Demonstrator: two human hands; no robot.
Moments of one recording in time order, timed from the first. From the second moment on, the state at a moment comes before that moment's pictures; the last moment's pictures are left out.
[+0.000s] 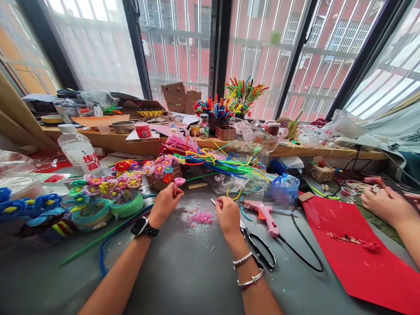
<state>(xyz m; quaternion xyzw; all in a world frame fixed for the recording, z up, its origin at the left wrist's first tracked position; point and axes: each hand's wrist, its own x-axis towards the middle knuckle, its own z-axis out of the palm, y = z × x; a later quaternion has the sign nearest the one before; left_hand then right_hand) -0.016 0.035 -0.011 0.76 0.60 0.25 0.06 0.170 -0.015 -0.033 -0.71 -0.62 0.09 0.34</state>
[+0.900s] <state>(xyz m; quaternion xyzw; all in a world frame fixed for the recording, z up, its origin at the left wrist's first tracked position) 0.006 0.001 -0.004 0.54 0.38 0.46 0.59 0.141 -0.026 -0.026 -0.48 -0.53 0.38 0.58</state>
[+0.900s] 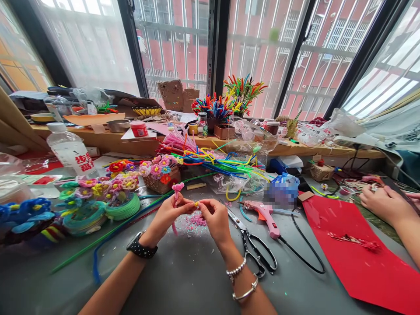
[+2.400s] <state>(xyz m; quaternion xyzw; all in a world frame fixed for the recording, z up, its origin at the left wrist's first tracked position) 0.006 -0.006 -0.005 0.83 0.41 0.33 0.18 0.151 -0.030 -0.013 -0.48 -0.58 0.26 0.60</state>
